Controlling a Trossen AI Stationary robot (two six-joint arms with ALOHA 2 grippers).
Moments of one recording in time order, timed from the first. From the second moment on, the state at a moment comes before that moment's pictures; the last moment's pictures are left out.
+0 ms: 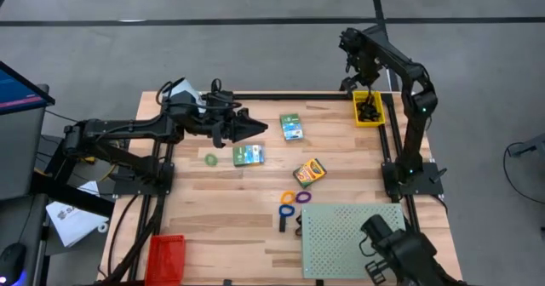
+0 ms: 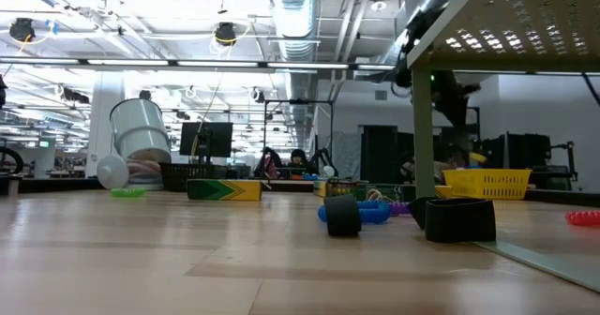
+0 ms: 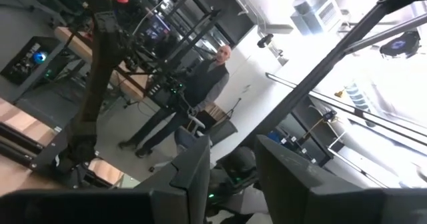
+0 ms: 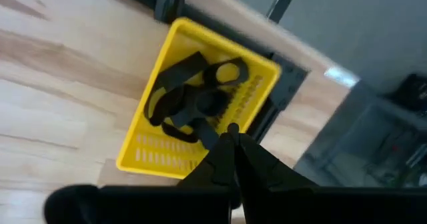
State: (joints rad) left arm 0.12 1.22 1.05 0.42 0.27 -0.84; right arm -1.08 1.97 1.84 -1.57 0.31 0.05
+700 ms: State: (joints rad) left arm 0.12 1.22 1.05 0.43 0.21 -0.85; right arm -1.19 1.98 1.72 -1.57 0.13 0.04
